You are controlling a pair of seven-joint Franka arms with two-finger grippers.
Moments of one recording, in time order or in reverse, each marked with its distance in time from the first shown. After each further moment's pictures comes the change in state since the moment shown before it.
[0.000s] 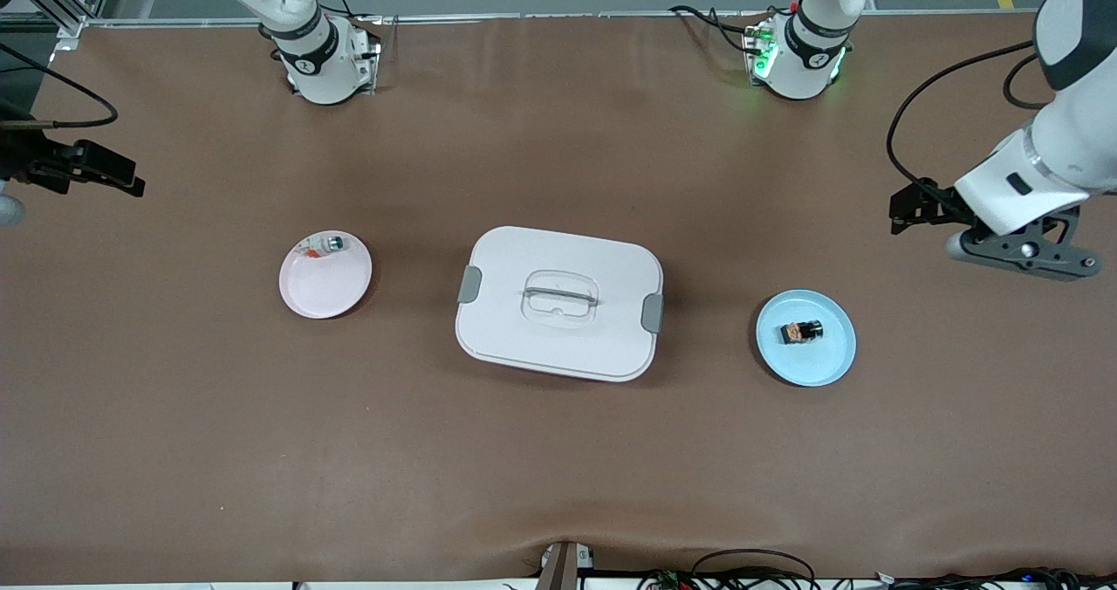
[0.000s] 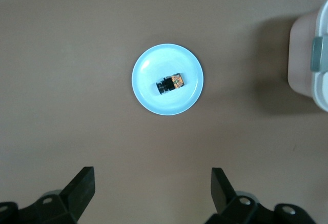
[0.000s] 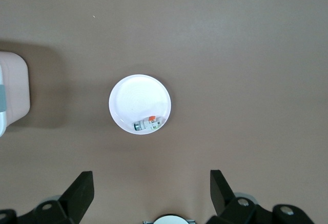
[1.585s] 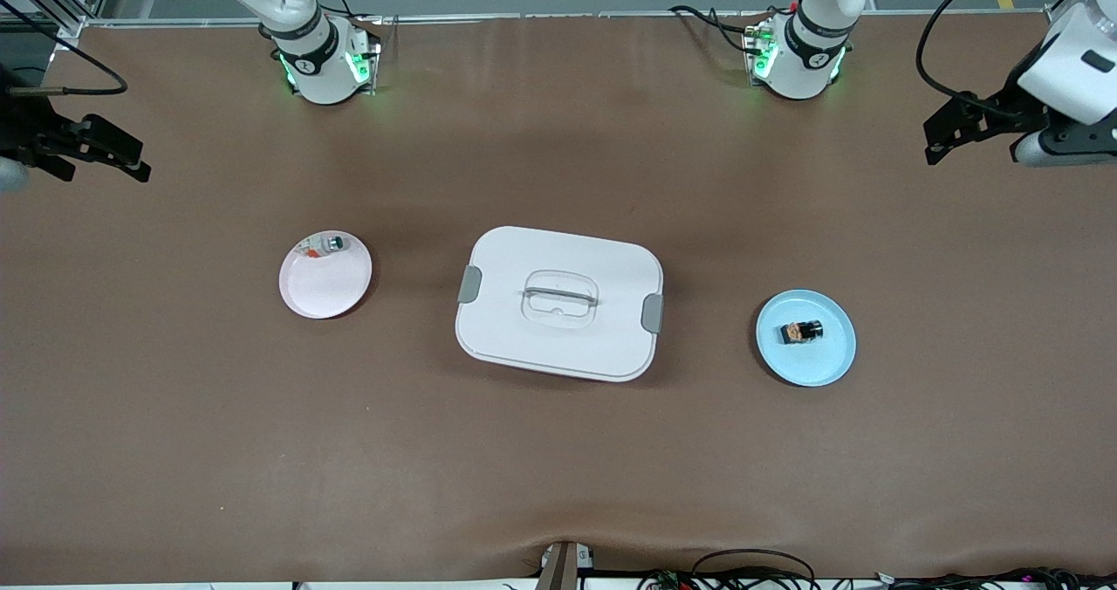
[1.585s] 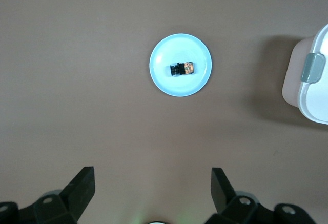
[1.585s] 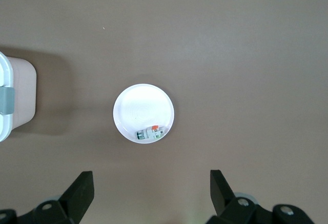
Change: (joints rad) left arm -0.063 -0.190 0.071 -0.035 0.000 -0.113 -0.182; right arm 0.013 -0.123 0.019 -0.138 -0.015 0.112 -0.003
